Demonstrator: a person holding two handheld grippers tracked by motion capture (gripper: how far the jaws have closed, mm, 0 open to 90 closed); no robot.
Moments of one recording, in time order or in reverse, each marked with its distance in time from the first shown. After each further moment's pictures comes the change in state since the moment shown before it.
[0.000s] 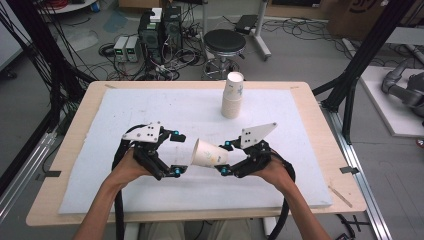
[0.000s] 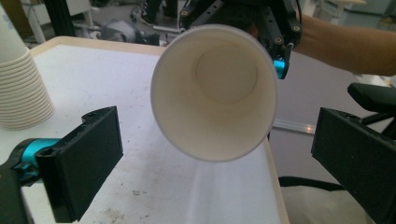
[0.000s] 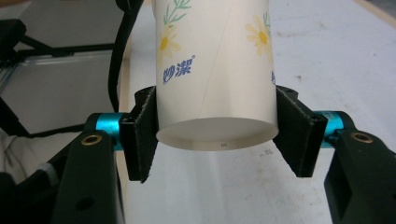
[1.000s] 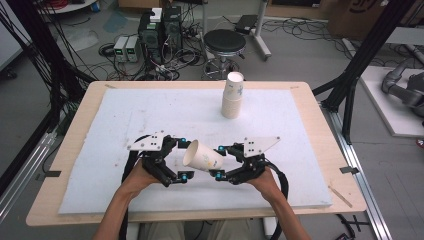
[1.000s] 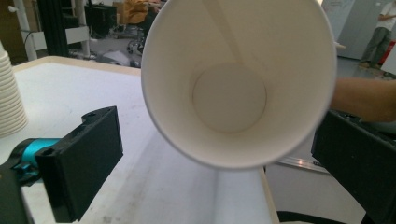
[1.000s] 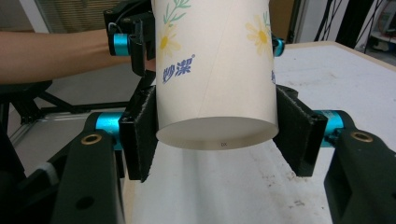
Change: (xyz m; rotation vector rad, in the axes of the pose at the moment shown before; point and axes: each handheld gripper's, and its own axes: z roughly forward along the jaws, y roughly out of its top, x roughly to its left) left arm -0.003 -0.023 0.027 -0.141 -0.050 -0.025; right arm 0.007 -0.031 0.023 -0.273 0.053 0.023
